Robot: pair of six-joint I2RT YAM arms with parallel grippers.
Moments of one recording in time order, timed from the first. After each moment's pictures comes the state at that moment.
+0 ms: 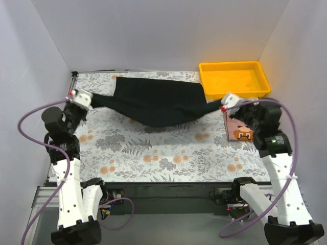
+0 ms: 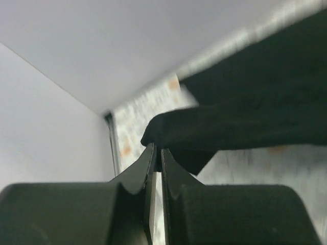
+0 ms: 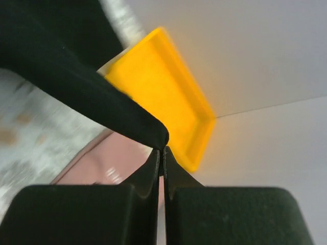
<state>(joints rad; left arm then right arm) 0.27 0.80 0.98 -0.18 0.48 0.43 0.13 0.85 1.07 -0.48 -0.24 -0.91</state>
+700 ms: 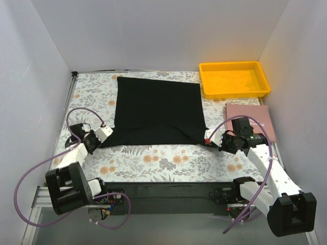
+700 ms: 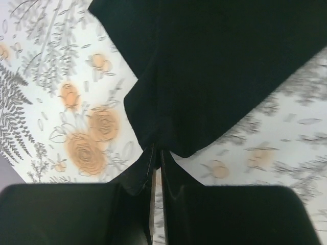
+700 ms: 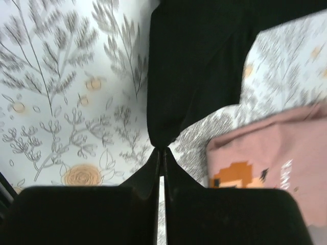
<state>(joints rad) 0.32 1.16 0.45 -0.28 0.28 1.12 0.18 0.94 0.64 -0.82 -0.30 -1.17</state>
